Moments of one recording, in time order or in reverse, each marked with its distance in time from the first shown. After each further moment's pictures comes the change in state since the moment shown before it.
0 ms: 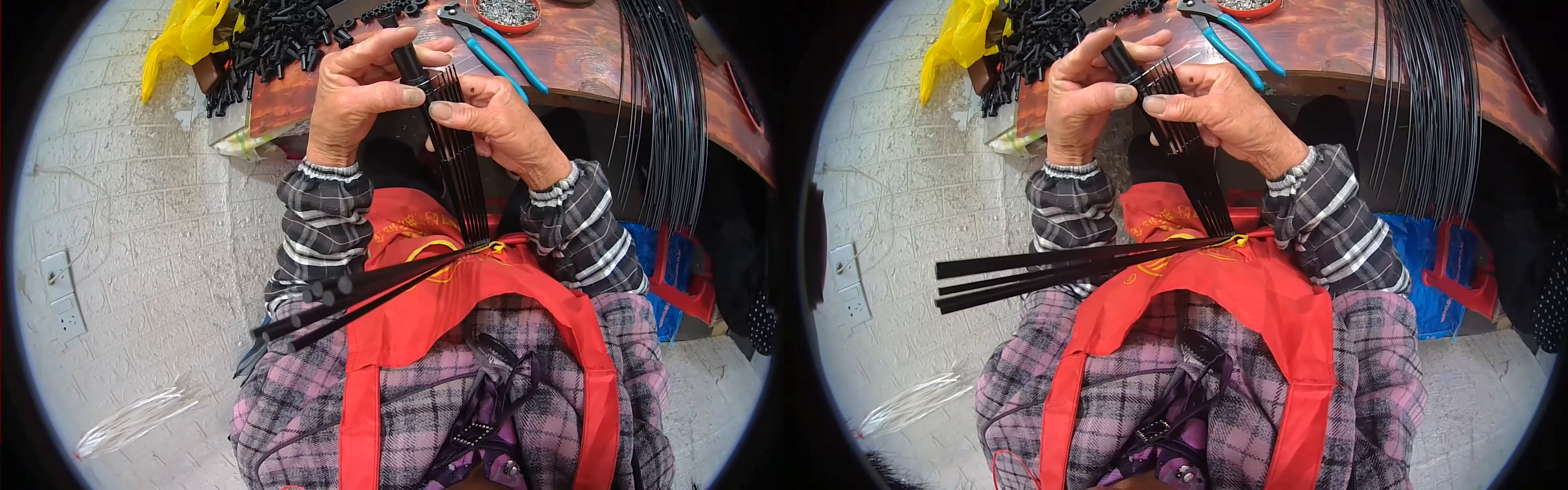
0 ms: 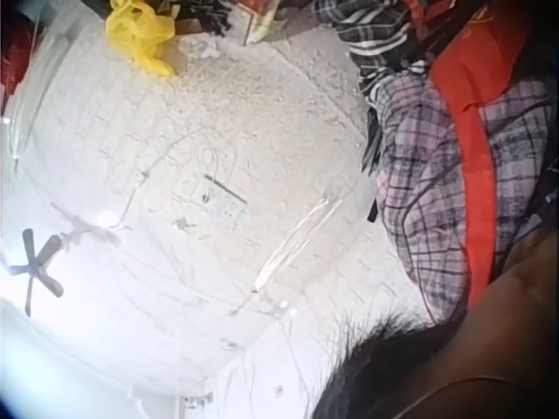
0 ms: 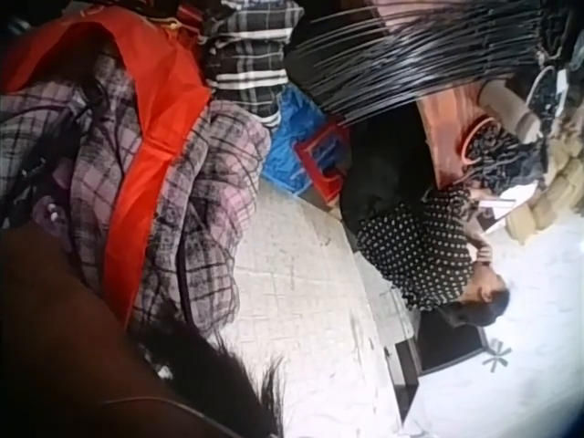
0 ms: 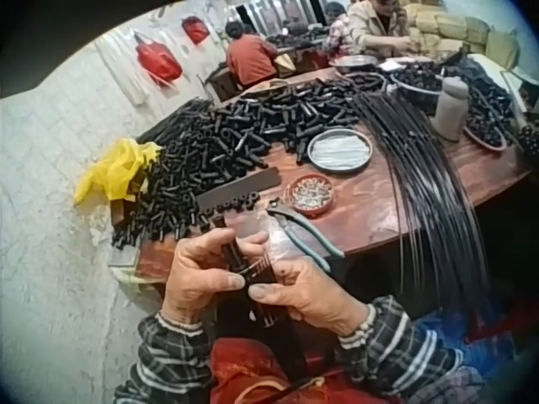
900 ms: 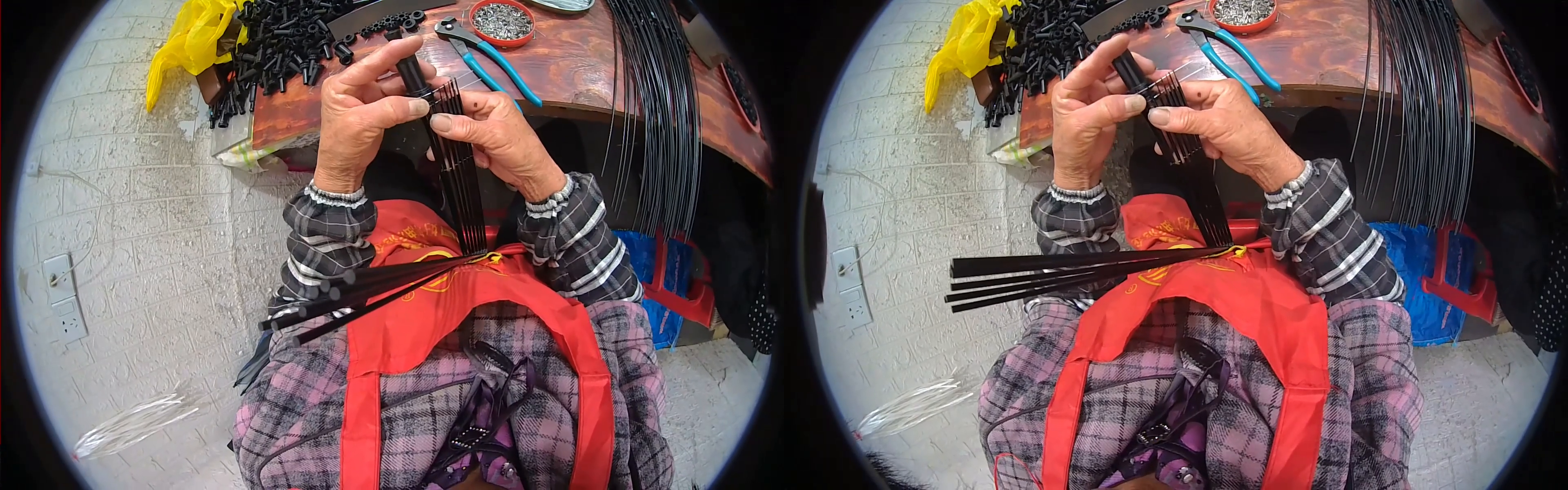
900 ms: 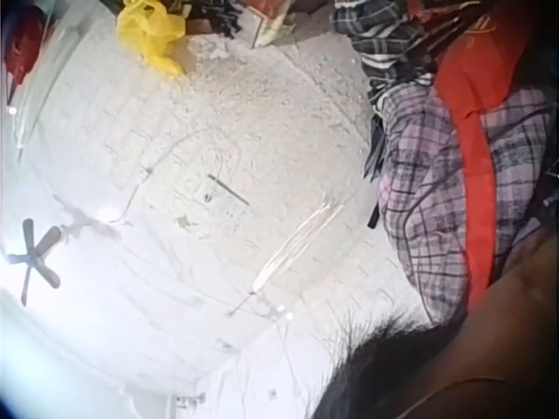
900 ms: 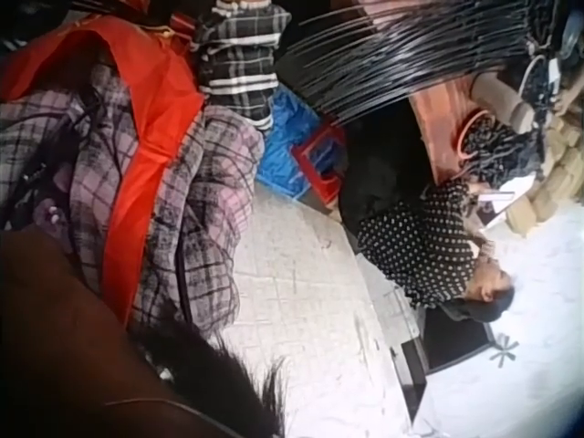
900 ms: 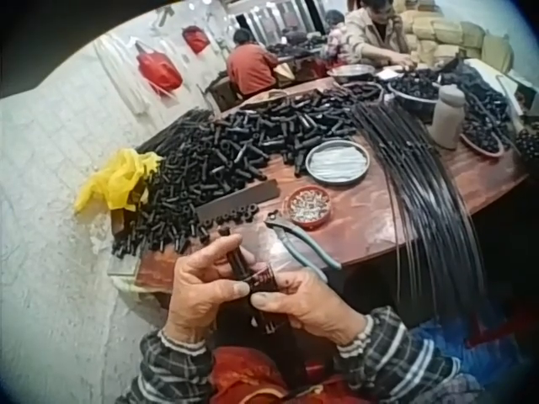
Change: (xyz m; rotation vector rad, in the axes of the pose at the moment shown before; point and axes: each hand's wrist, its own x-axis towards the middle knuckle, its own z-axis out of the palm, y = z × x) left_hand -0.003 0.010 0.024 0.087 0.221 -0.046; right_hand -0.002 -0.001 0.001 0.024 0.065 0.006
